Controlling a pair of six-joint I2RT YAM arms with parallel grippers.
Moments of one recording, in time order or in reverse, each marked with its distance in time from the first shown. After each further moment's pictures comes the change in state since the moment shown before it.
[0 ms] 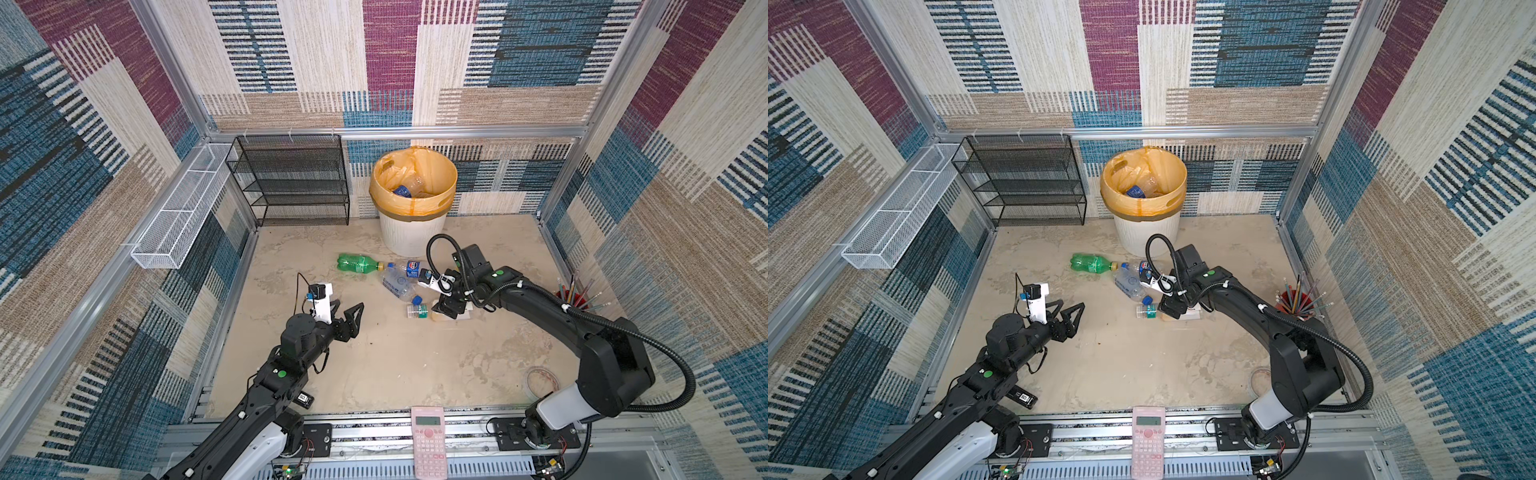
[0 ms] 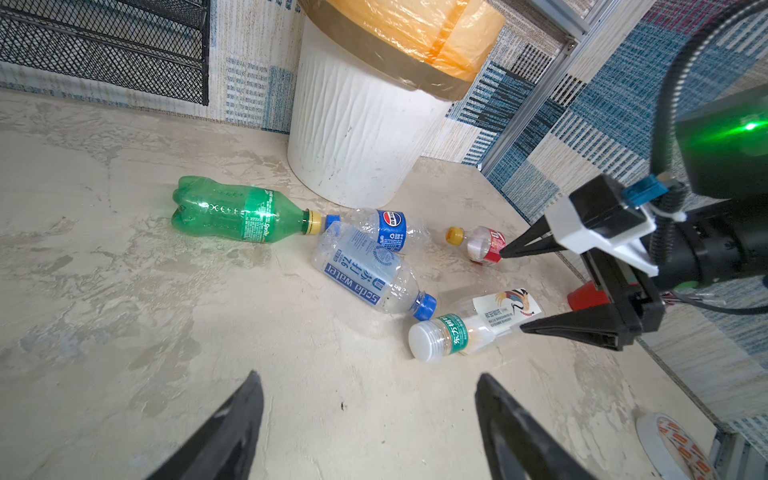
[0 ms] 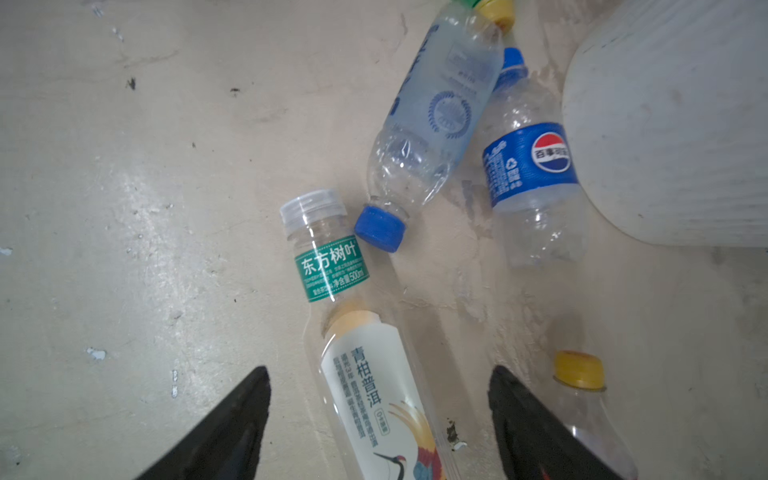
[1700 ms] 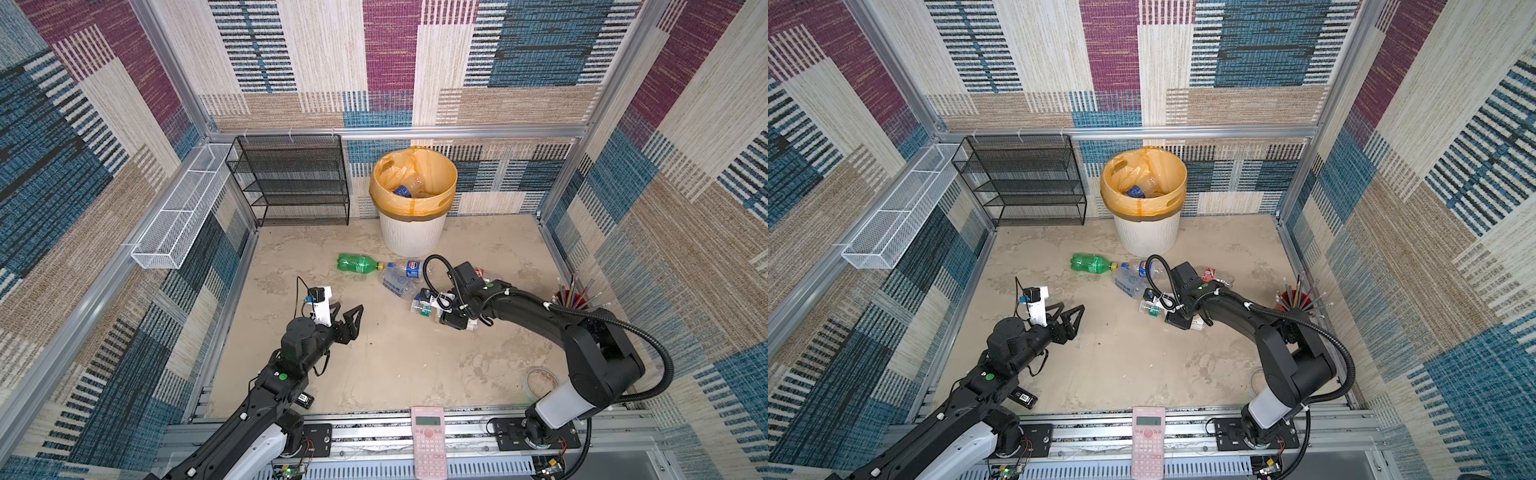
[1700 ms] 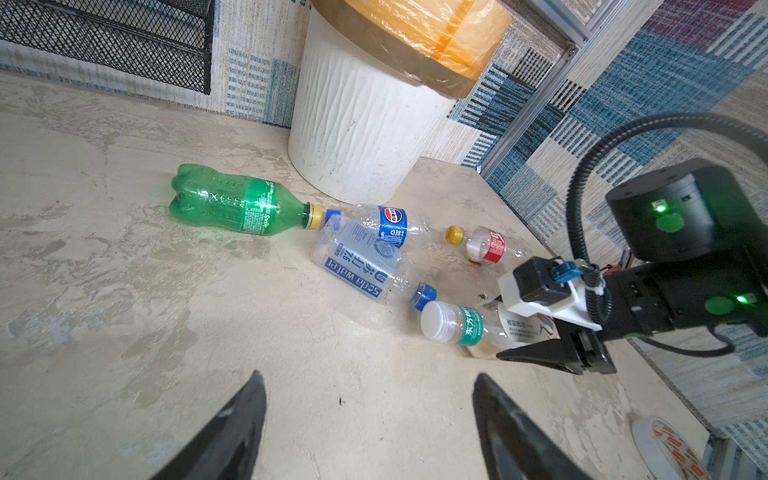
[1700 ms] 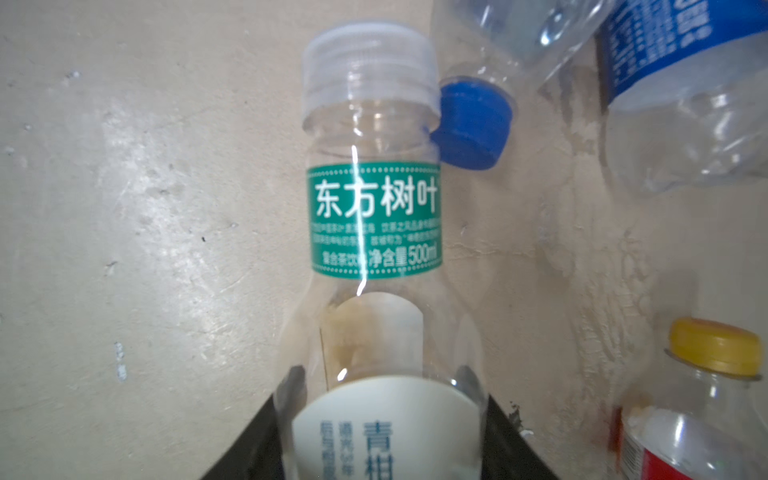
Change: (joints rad) left arm 0.000 -0.008 -0.040 0.043 0.000 -0.026; right arm 0.017 0.020 -0.162 0.093 0.086 0.007
